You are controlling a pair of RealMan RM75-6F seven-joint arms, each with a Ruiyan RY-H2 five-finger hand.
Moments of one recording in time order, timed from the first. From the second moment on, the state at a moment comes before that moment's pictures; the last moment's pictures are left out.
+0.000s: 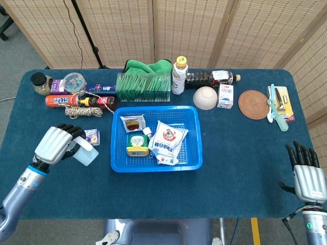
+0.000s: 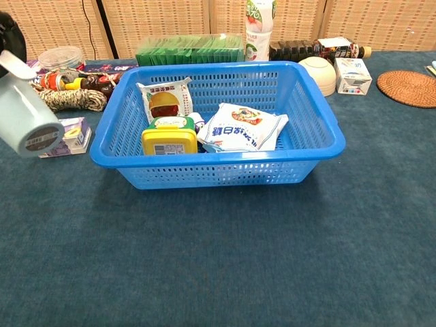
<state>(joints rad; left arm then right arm) -0.57 -1.18 0.06 -1.56 1.51 1.38 0.01 0.10 -1.10 0.09 -1.73 -1.34 1.45 -0.27</state>
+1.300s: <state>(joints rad) -0.32 -1.13 0.12 -1.56 1.53 1.41 -0.15 0.09 -1.10 0.08 -1.74 -1.39 1.47 -0.27</state>
